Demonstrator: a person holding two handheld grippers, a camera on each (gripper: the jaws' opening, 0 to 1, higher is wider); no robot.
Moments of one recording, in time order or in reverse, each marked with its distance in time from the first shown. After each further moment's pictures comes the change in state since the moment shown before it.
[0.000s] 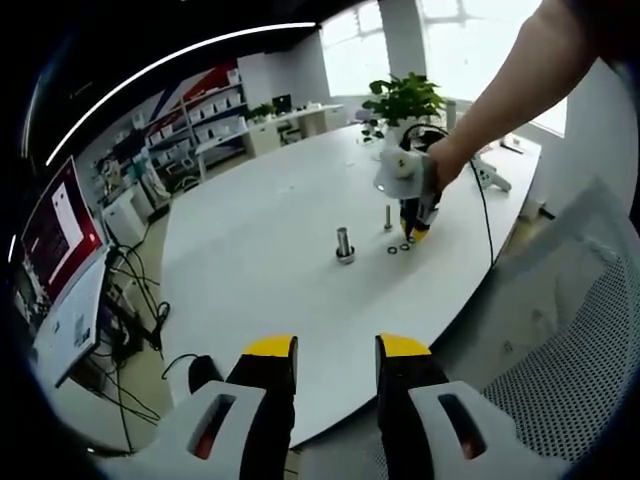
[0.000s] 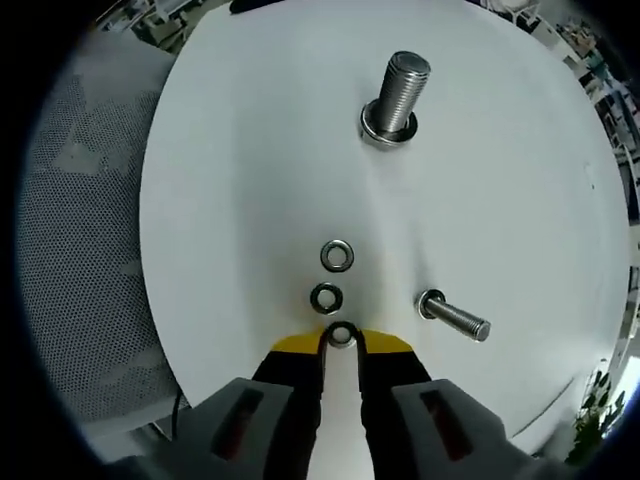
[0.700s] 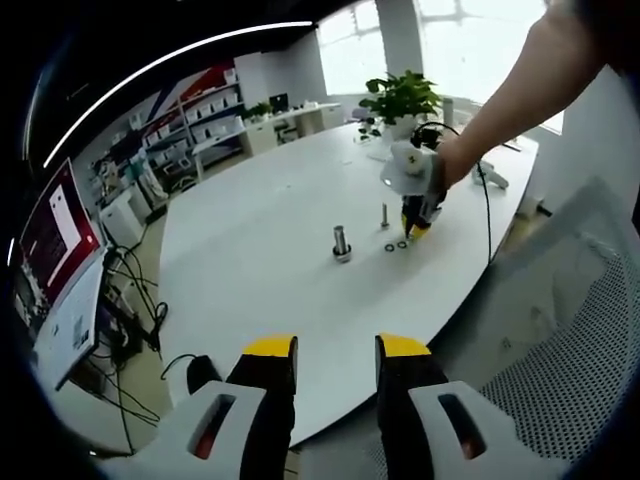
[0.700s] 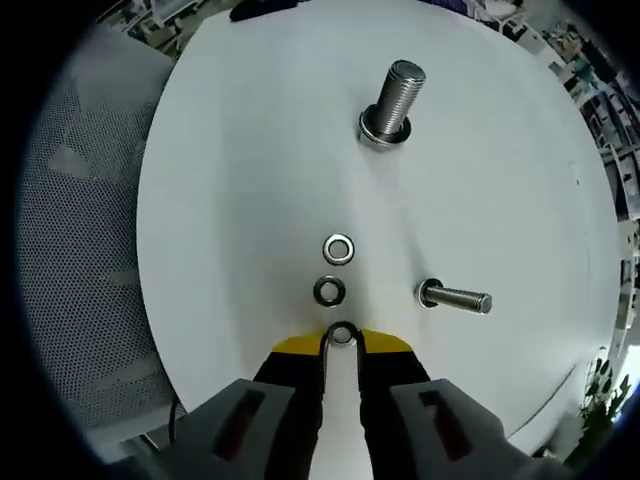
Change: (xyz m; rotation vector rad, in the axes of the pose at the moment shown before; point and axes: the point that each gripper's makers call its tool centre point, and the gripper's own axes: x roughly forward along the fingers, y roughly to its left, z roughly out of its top) left arm 0.000 -0.003 -0.001 0.012 0.008 -0.010; right arm -0.005 -0.006 -0.010 0.066 -0.090 -0.063
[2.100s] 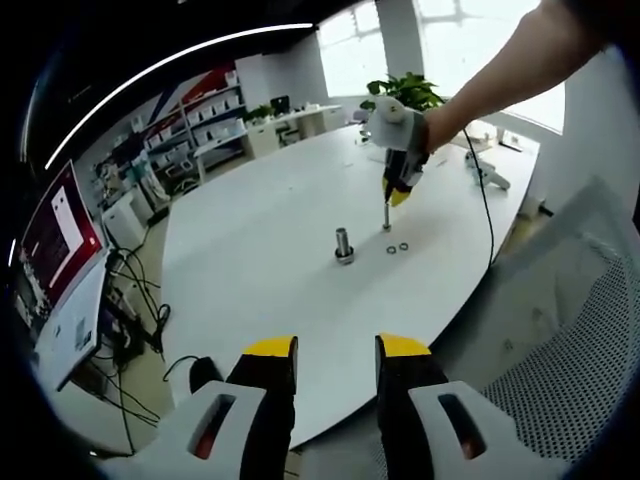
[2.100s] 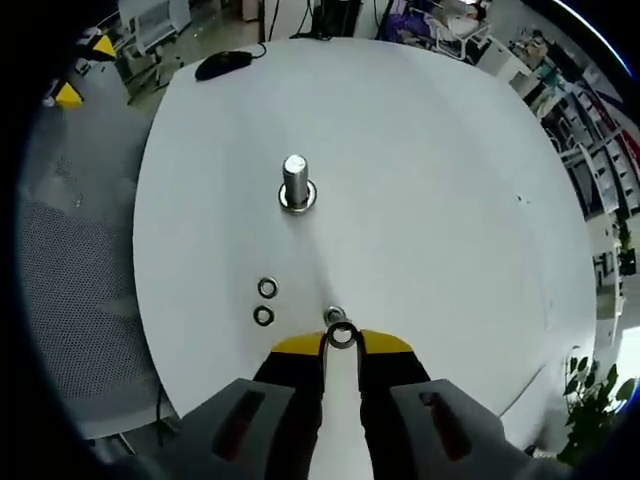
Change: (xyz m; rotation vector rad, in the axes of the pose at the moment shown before) left arm -0.001 0.002 0.002 0.002 -0.009 0.008; right arm -0.053 -0.051 0.036 0.024 -0.123 -0.091
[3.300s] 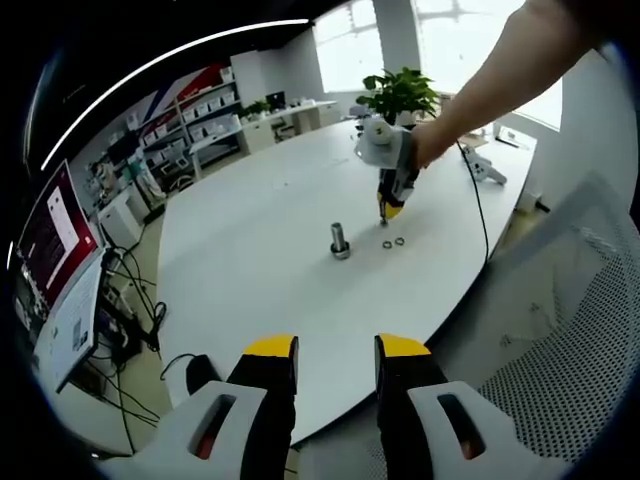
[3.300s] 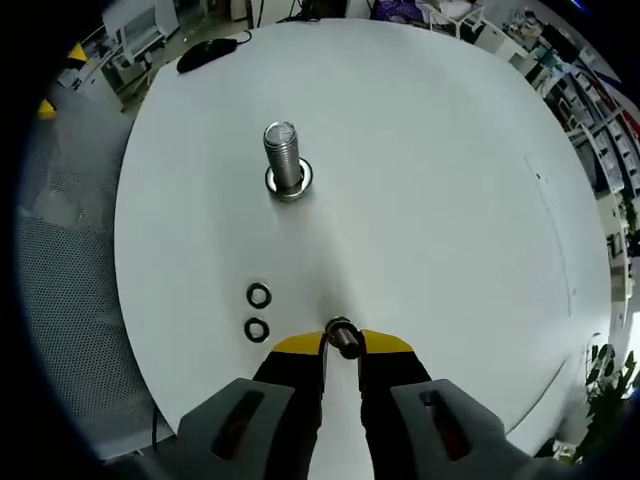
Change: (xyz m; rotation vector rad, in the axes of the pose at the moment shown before) left arm 0.002 -0.004 -0.003 0.005 0.020 -0.018; right arm 0.045 0.007 -0.013 0.061 0.037 0.033
